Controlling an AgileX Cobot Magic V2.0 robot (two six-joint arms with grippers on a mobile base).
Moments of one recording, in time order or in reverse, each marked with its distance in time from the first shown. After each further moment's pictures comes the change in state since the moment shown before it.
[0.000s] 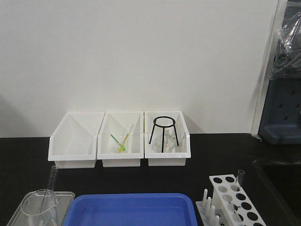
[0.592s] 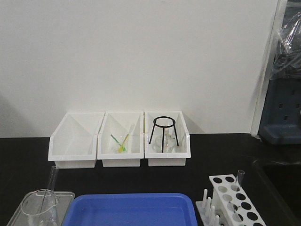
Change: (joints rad) left arm 0.011 -0.494 0.095 -0.003 0.032 0.000; right arm -0.222 -0.316 0.050 -0.029 0.243 0.006
